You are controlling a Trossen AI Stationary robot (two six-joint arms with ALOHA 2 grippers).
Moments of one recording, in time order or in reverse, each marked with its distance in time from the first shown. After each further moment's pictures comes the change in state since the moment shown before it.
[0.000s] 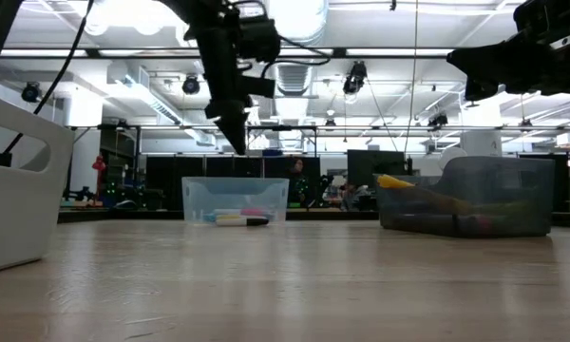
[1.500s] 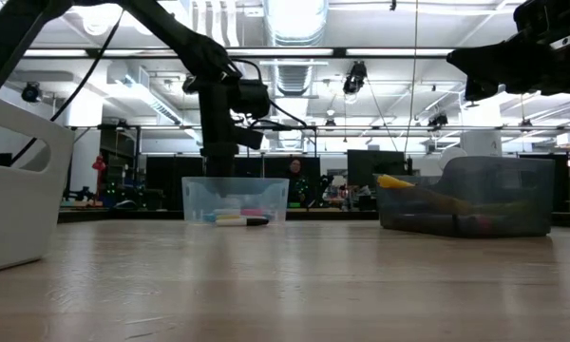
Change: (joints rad) left arm 0.214 0.145 -0.044 0.021 0.181 -0.063; right arm 0.000 -0.001 0.000 -0.001 0.000 -0.001
